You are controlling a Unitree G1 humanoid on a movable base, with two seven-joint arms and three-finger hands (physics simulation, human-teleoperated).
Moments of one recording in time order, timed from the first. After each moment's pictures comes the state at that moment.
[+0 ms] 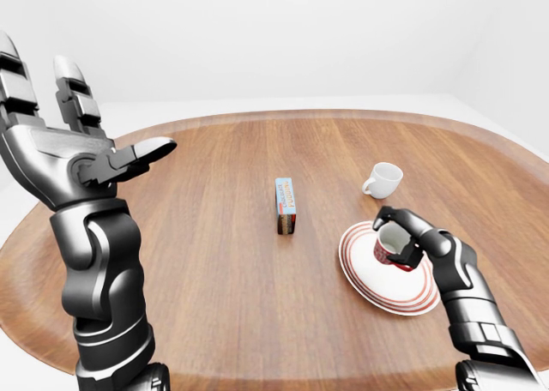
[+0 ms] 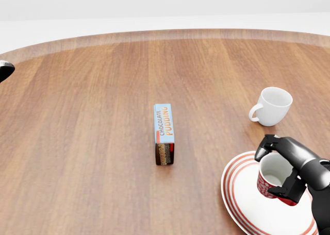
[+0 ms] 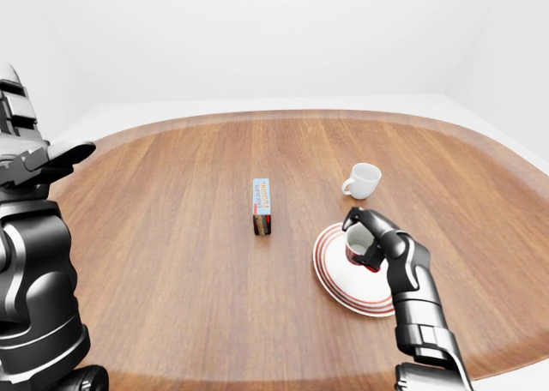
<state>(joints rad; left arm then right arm) -0.41 0.25 0.28 -0.48 -0.50 0.09 0.30 -0.36 -0.43 -0.18 0.47 -0.75 0.09 0.52</state>
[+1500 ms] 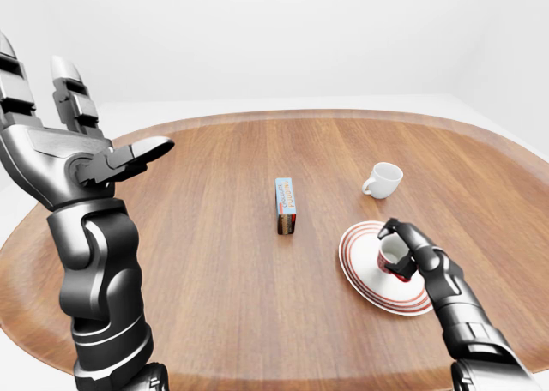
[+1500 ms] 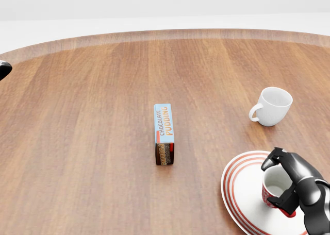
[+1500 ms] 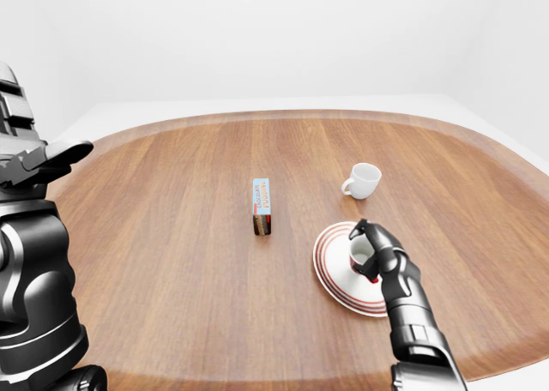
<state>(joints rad) -0.41 0.26 0.29 -0.47 -0.50 0.09 0.30 -0.37 -0.41 -0.14 0.73 -0.68 0.09 0.19</state>
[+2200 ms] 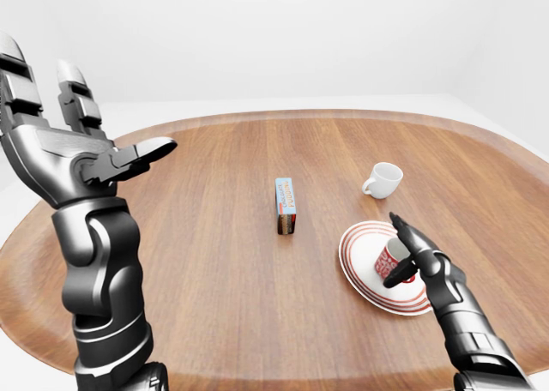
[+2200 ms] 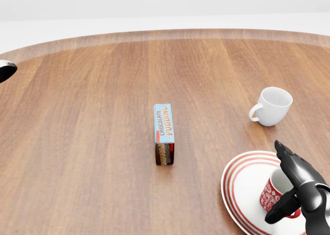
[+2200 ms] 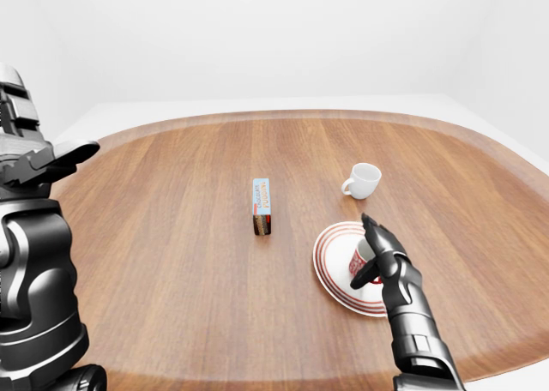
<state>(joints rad) -0.41 0.26 0.29 -0.44 -0.49 0.09 0.29 -0.32 -0.41 -0.14 0.65 -0.74 0.09 0.22</state>
